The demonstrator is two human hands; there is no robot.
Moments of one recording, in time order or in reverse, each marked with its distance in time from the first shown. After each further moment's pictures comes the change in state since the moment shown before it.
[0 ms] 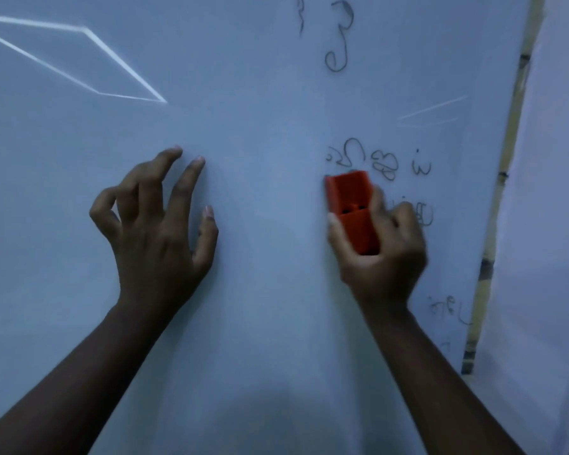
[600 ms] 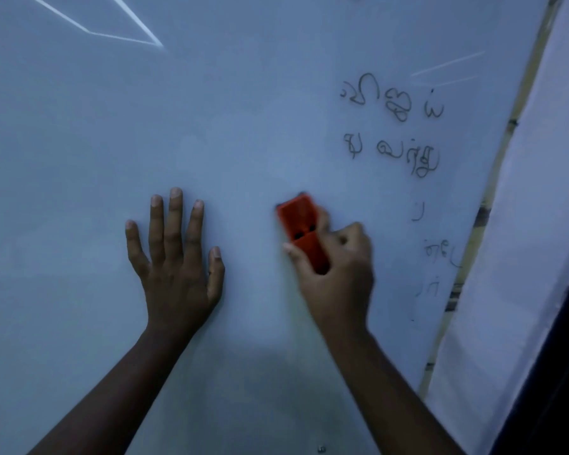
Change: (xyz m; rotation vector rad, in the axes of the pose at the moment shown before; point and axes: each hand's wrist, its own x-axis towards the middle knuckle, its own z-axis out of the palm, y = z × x) left_hand -0.136 0.006 -0.012 -0.013 -0.149 -0.062; right_hand -0.101 -0.053 -0.036 0.033 -0.377 0.122
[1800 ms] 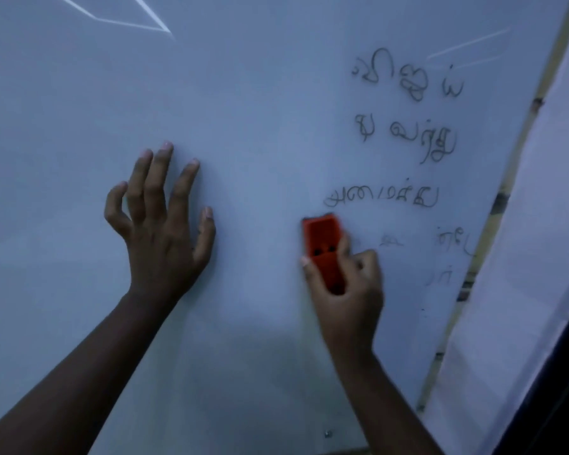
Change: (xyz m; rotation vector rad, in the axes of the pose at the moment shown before) left_hand 0.031 -0.021 -0.017 0.009 0.016 -0.006; right_hand -0.049 0.023 0.010 0.092 0.025 0.160
